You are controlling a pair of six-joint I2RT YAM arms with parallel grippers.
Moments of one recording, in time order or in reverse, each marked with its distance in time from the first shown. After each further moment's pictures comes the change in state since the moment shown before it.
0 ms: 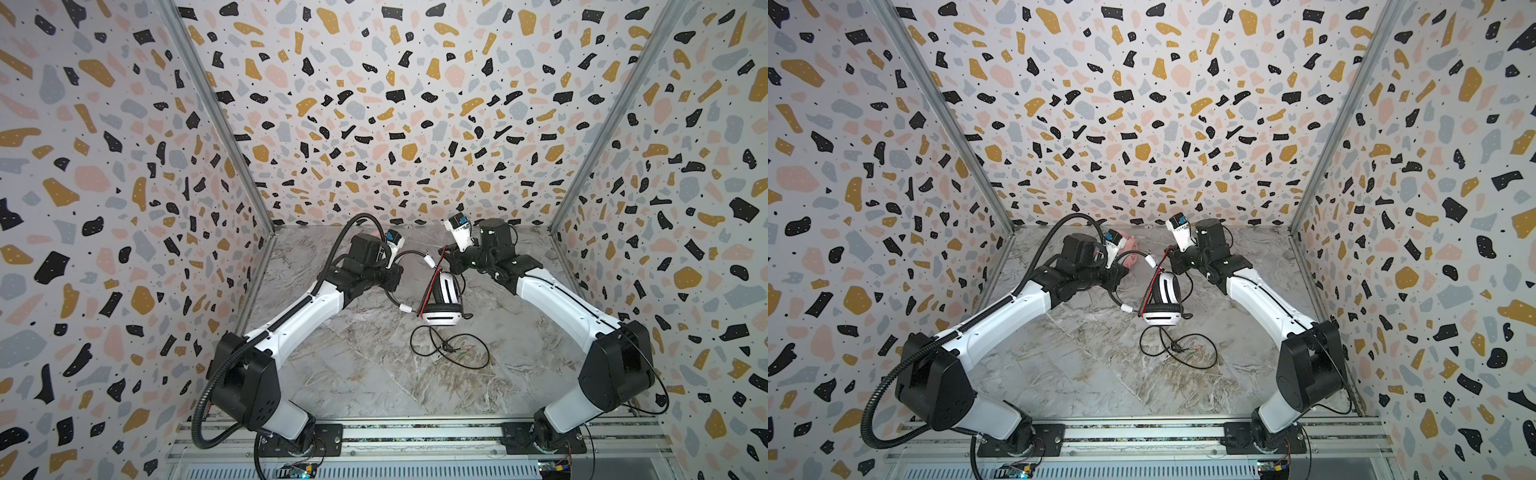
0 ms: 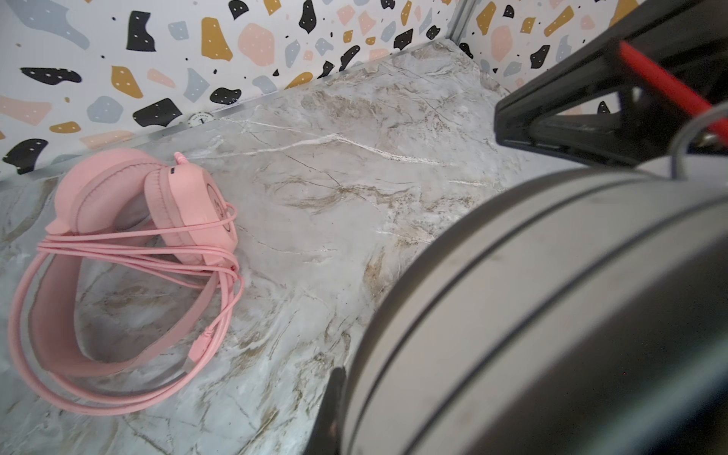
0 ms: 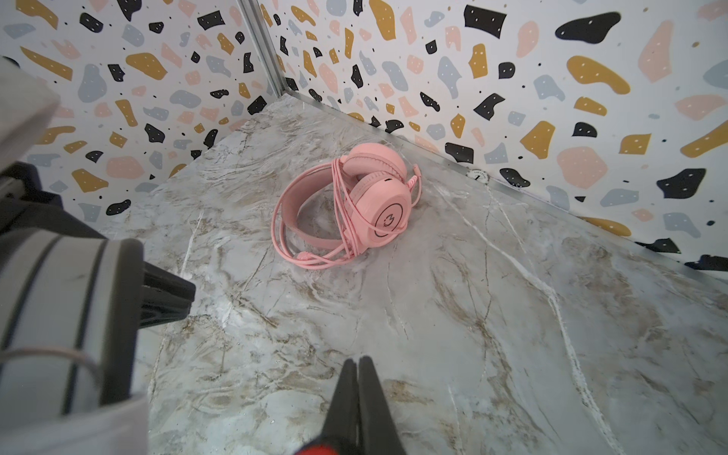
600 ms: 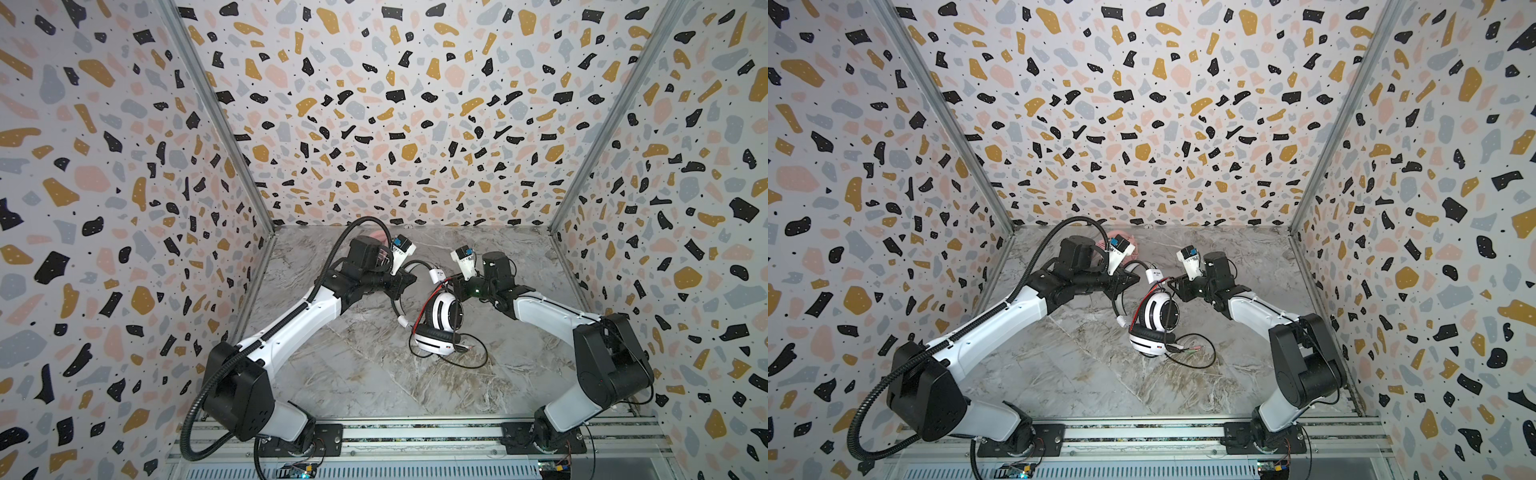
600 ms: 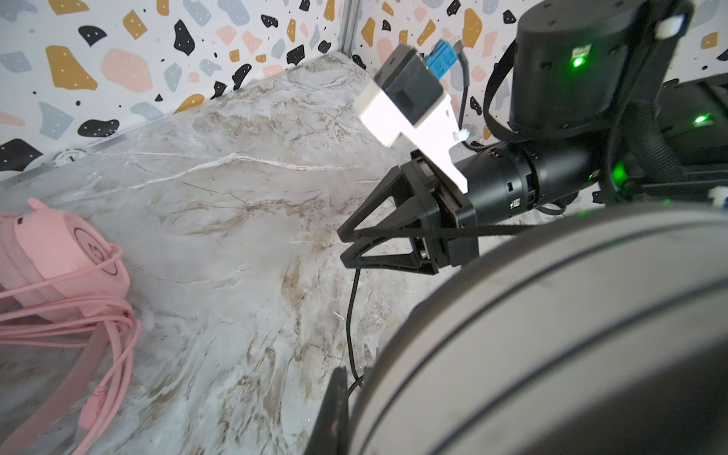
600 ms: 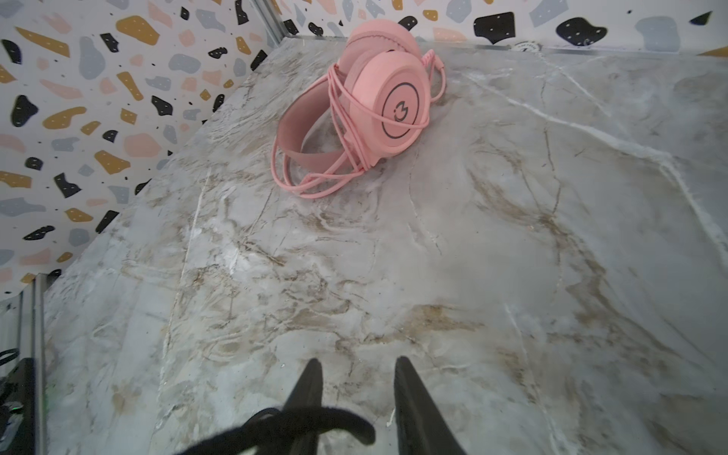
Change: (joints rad) left arm -0.015 -0.055 -0.028 0.028 0.230 0.039; right arm -0.050 0.009 -0.398 0.364 -0.185 0.154
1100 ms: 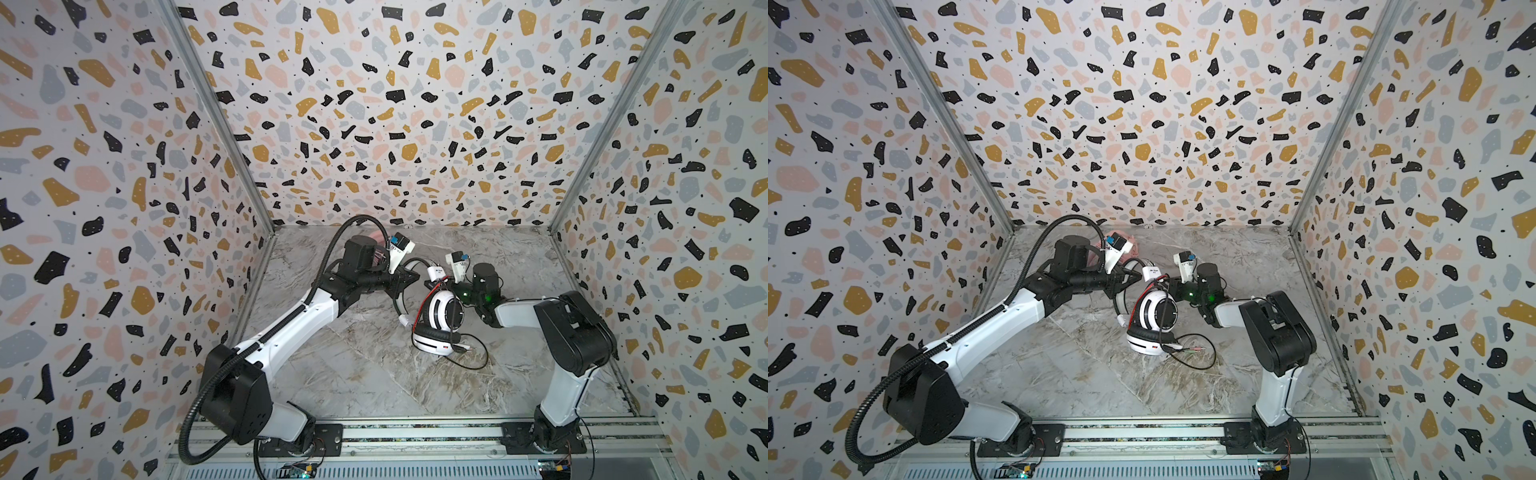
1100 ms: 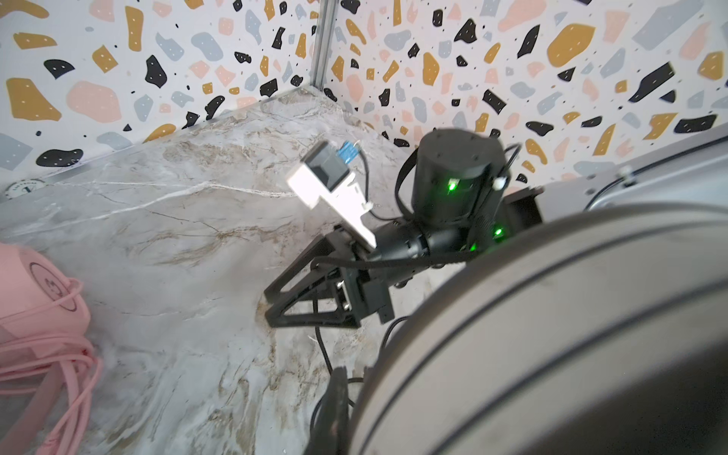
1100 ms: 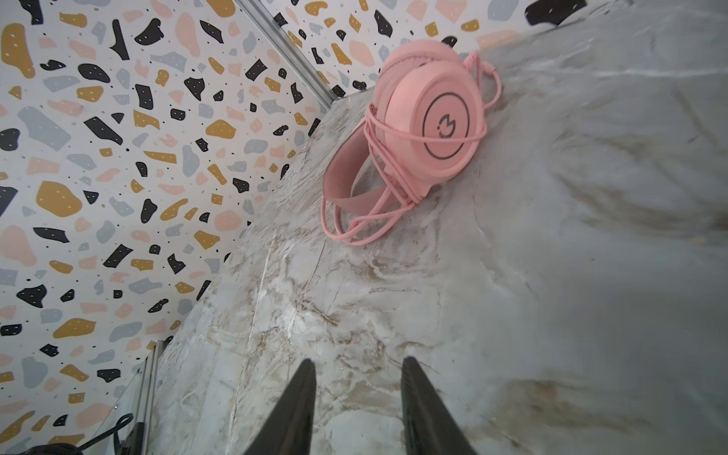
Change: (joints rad) left arm 0.038 -0.023 -0.048 0.117 0.117 -0.064; right arm 0.066 0.286 -0.063 0.582 -0.084 0.399
